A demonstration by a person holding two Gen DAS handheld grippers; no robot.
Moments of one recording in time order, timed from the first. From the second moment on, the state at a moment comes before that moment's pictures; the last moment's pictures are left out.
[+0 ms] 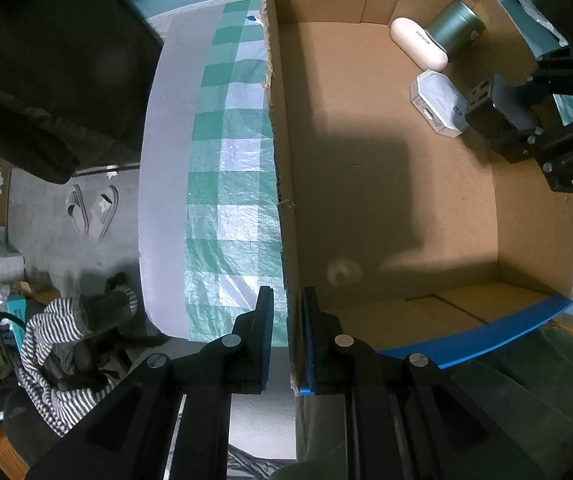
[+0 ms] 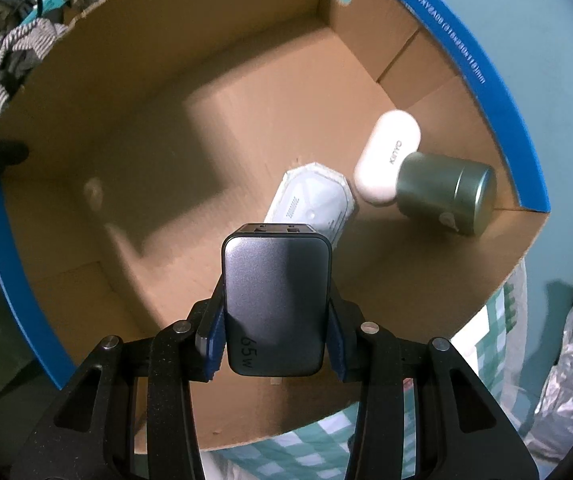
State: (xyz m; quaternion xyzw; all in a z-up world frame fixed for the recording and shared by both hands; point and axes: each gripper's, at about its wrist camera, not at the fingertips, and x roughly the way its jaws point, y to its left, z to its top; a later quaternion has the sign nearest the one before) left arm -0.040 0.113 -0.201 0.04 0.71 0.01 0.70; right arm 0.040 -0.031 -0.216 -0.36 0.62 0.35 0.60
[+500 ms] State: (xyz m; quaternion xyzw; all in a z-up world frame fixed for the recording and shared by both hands) left arm -0.041 0.112 -0.202 0.04 0.72 0.01 0.70; right arm 0.061 -0.051 -0.182 -0.28 0.64 0.34 0.63
